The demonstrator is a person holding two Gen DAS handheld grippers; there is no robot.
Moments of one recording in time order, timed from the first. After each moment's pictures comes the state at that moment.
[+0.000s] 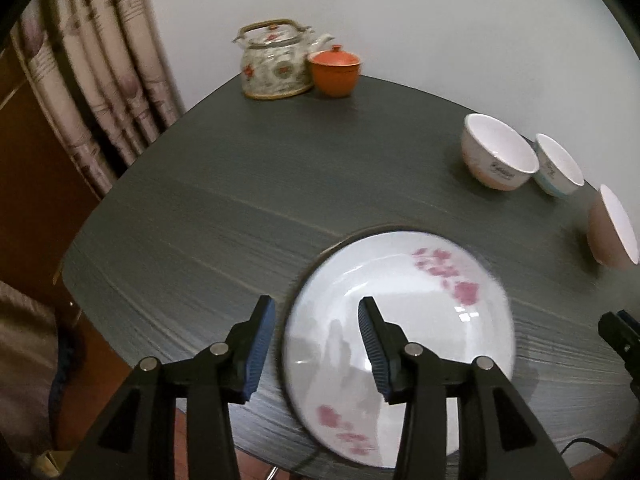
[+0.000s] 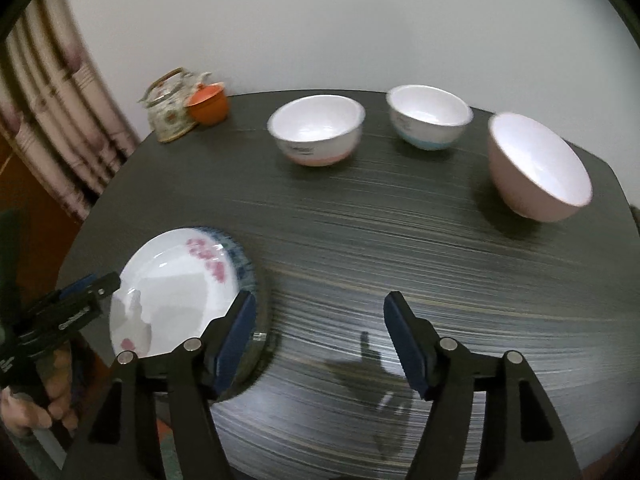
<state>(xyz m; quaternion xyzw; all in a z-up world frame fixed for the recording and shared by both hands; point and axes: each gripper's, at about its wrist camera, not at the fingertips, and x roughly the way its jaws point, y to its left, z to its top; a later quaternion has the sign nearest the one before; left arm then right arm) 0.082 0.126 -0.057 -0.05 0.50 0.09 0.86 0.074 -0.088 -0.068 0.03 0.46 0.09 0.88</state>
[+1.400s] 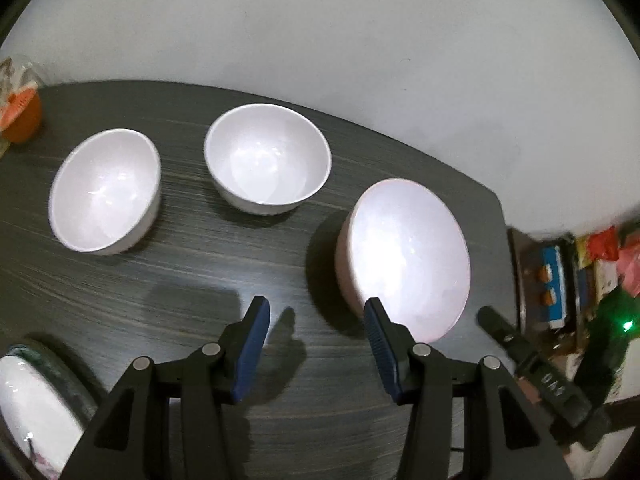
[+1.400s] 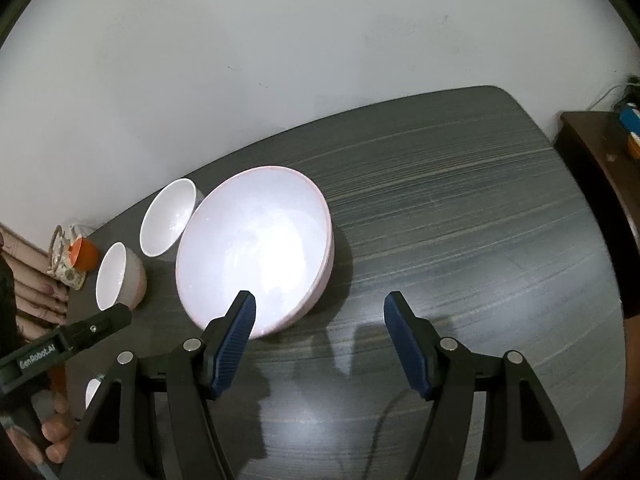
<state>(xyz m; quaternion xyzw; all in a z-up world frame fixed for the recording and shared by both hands) 0.258 -0.163 -0.043 -0.12 0.59 -0.16 0.78 0.171 -0.378 -0.058 0.21 0.48 -0.03 0.85</state>
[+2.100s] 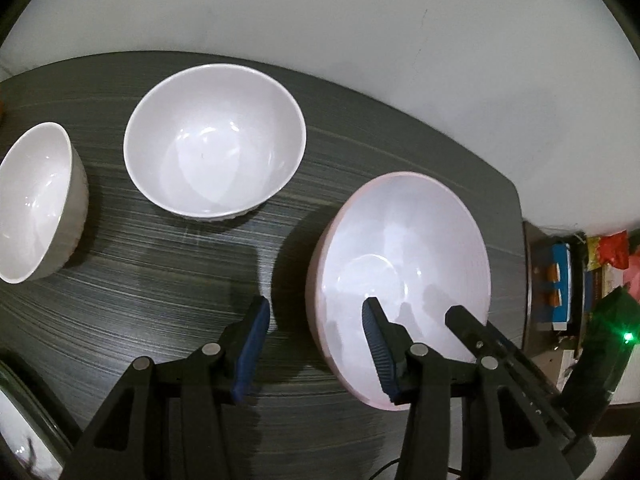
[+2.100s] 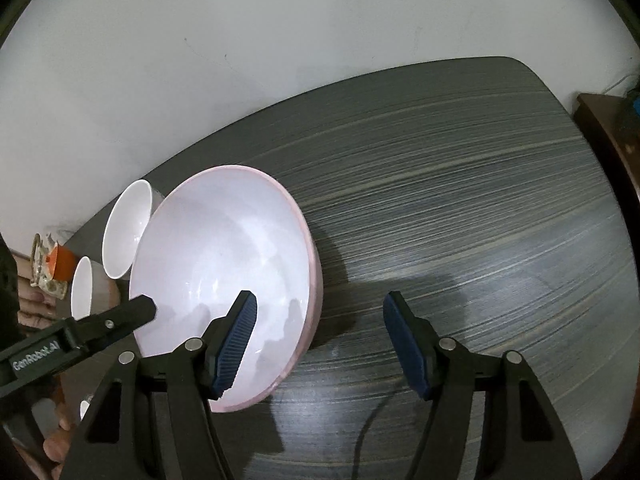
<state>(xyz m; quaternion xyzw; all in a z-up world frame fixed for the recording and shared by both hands) 0.308 -0.210 -0.095 -0.11 0.64 -0.15 0.75 0.223 -0.383 -0.097 0.21 0.53 -0.04 0.82</state>
